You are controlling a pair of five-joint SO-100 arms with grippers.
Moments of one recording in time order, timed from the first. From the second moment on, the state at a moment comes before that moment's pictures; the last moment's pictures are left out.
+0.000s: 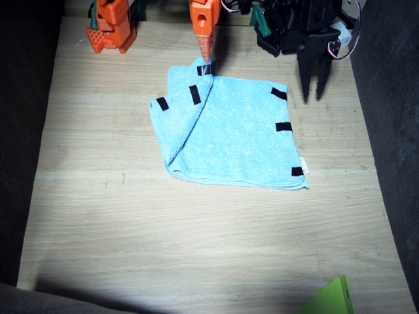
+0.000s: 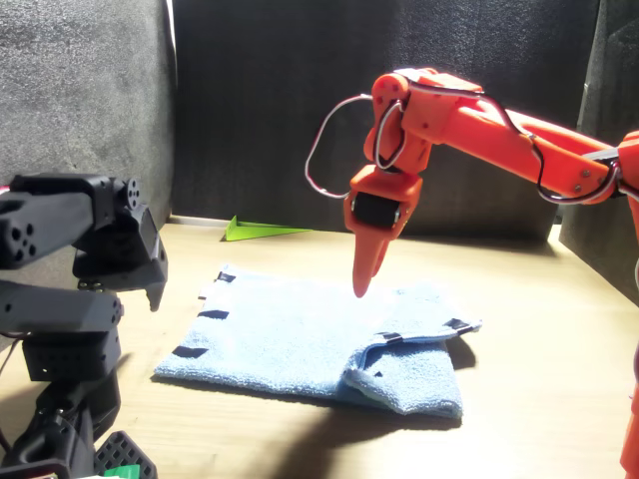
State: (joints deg) arm 0 67.9 139.0 146.7 66.4 79.0; arm 1 140.7 64.7 42.6 111.1 76.0
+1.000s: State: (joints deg) arm 0 49.3 108.2 129.9 67.1 66.6; arm 1 131.5 65.0 45.0 111.2 77.5
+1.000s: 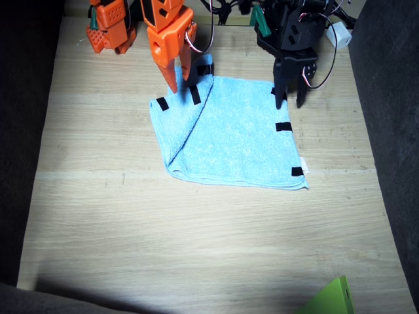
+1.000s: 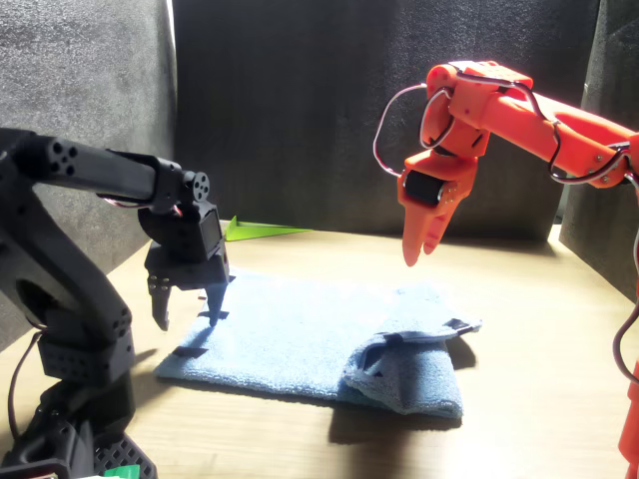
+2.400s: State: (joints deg) arm 0 53.5 94.0 119.5 70.2 65.8; arm 1 126.3 76.3 54.0 111.3 77.3
